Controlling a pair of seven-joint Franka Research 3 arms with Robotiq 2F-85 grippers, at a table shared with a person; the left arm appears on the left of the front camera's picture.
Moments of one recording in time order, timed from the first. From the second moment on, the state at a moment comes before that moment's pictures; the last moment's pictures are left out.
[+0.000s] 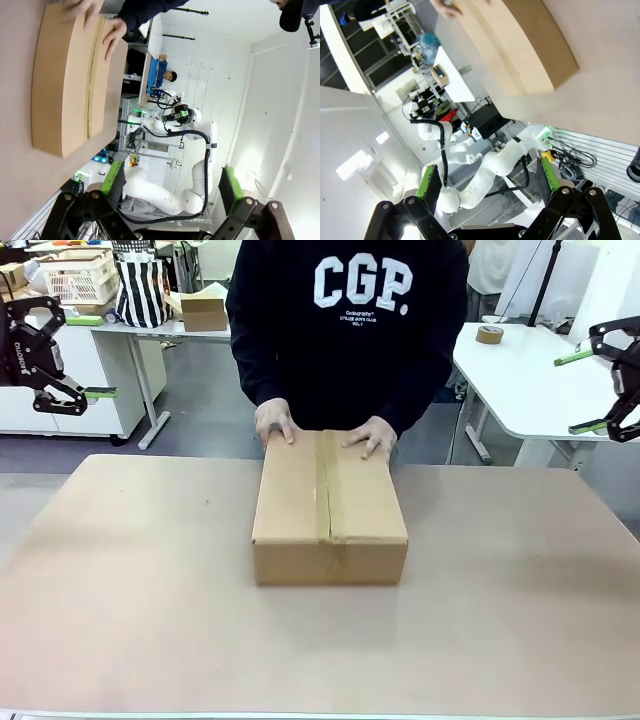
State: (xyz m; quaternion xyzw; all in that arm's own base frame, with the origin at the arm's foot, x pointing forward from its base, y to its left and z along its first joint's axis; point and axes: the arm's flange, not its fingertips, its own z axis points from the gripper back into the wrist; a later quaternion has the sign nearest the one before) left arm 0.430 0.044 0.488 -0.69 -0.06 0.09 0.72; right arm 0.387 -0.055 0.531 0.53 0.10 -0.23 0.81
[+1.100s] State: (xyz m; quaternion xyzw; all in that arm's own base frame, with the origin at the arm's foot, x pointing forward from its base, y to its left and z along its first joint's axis) left arm 0.430 0.044 0.488 -0.69 -0.06 0.09 0.72; right arm 0.387 -0.055 0.531 0.53 0.10 -0.23 0.81
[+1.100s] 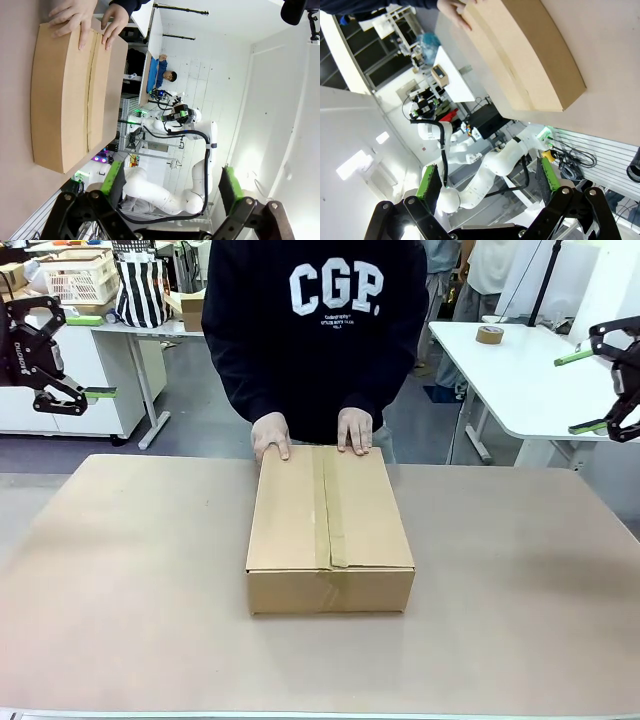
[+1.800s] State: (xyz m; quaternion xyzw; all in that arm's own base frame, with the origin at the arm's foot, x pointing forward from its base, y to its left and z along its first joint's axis) left arm 0.430 0.044 0.488 -0.69 -0.06 0.09 0.72; right arm 0.387 -0.055 0.531 0.53 0.10 -0.23 0.81
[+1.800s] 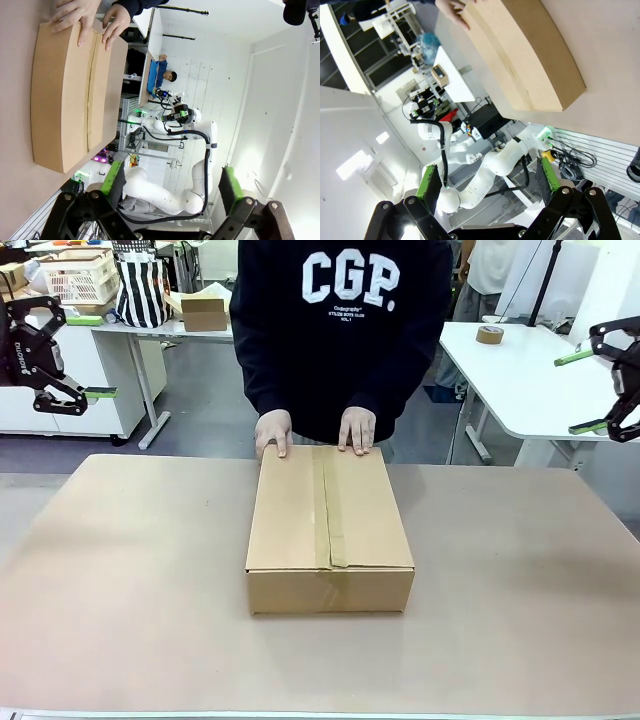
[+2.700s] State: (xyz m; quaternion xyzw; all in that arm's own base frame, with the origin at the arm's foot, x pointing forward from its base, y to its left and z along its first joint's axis) left arm 0.451 -0.057 0.472 -0.53 -0.30 -0.12 0.78; right arm 0.445 0.080 0.529 0.47 -0.14 0.04 0.87
